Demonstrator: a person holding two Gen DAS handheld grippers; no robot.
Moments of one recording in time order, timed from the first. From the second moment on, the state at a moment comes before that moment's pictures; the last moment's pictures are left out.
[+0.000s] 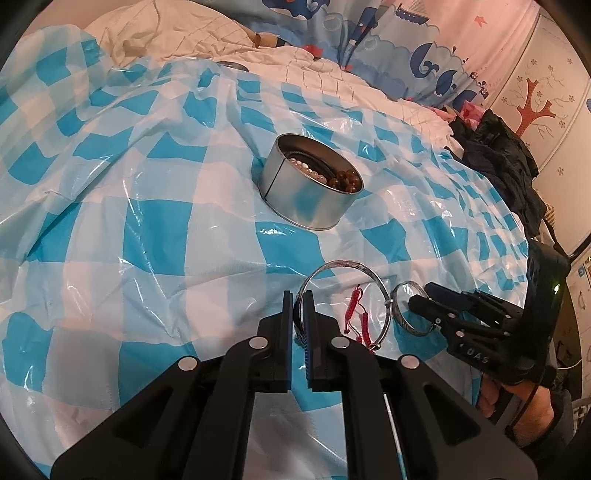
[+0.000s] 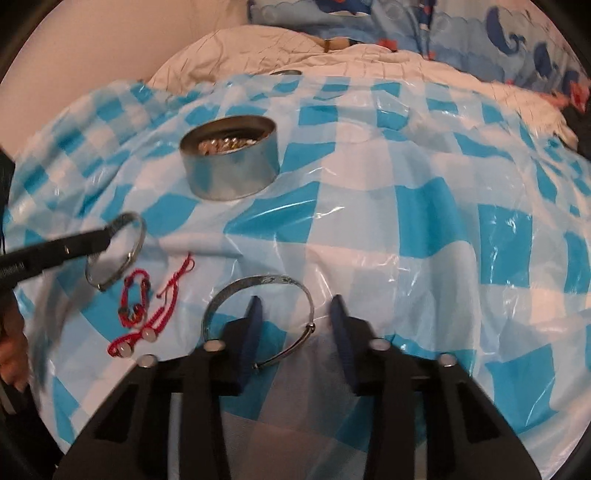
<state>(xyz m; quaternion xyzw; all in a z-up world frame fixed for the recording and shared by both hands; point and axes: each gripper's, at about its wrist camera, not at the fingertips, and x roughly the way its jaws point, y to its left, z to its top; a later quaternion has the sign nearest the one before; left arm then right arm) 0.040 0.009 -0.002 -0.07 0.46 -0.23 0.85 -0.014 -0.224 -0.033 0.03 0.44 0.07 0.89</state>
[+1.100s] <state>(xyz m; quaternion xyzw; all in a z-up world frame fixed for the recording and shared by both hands) 0.073 -0.013 0.038 -0.09 0.40 -0.21 0.89 -0.002 -0.226 0.049 0.07 0.24 0.11 0.96</state>
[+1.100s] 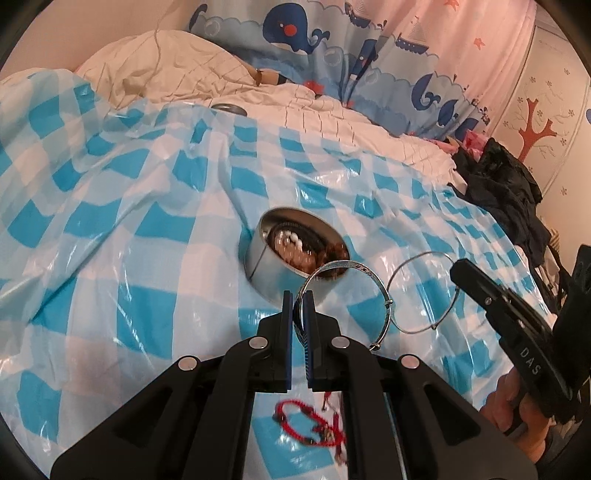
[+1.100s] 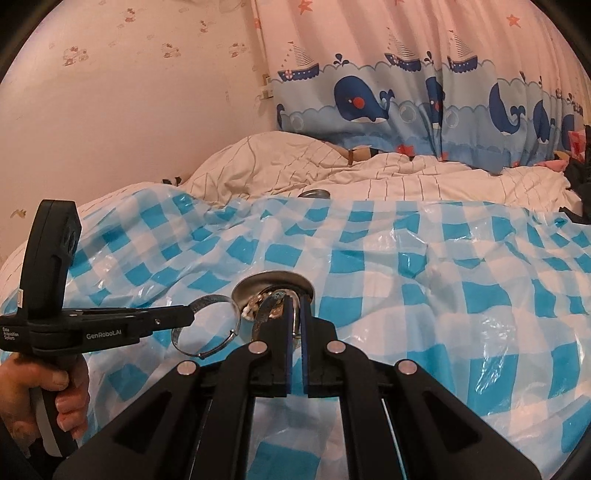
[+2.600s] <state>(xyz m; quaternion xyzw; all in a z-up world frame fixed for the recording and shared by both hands) 0.028 -0.020 -0.026 0.00 0.49 -0.24 0.84 -0.018 -0.205 -0.009 0.14 0.40 0.14 0.89</state>
